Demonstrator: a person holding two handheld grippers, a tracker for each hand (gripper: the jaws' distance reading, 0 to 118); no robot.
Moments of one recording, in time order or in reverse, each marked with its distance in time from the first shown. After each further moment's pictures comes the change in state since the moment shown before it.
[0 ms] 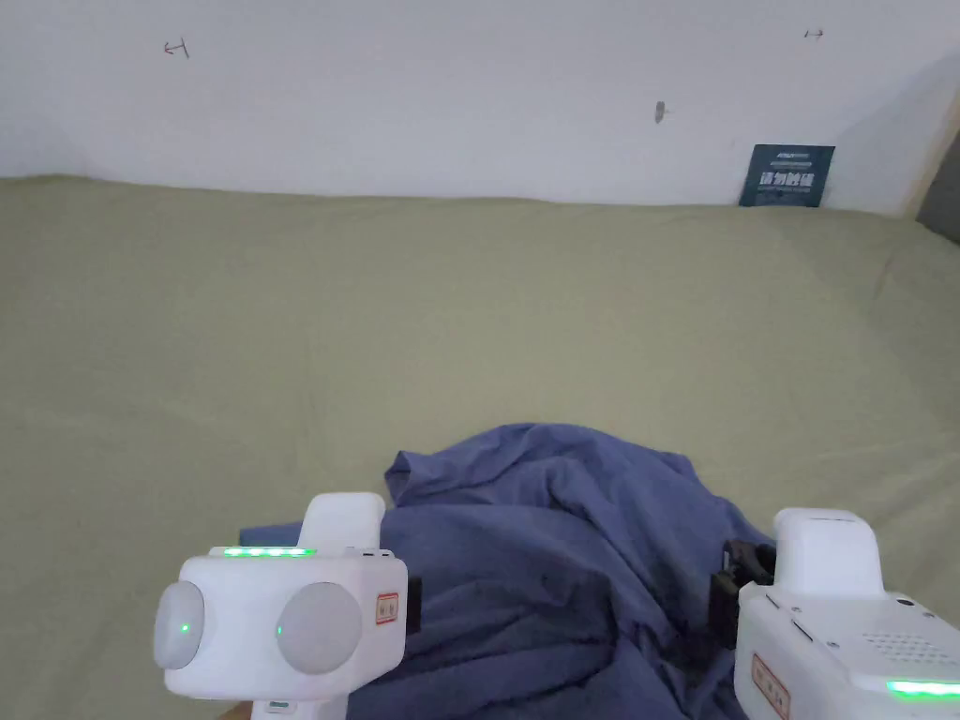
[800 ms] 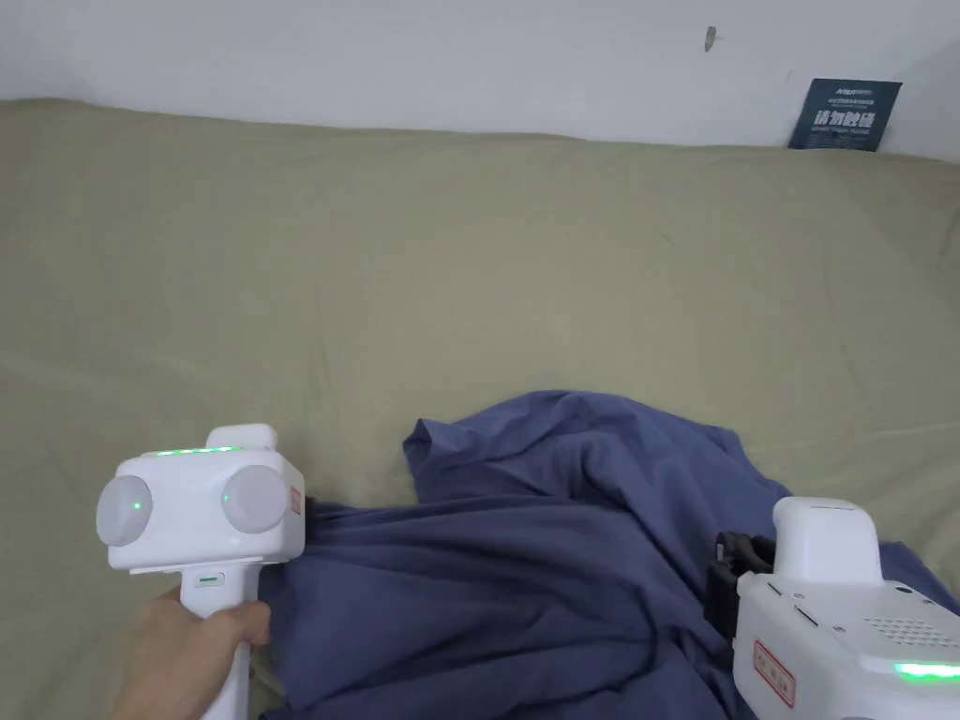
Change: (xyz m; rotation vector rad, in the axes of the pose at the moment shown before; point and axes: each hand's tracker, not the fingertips) left arm -0.069 0.058 -0.072 -0.082 0.318 0.086; right arm -0.012 -0.001 -0.058 -0.098 0.031 0.006
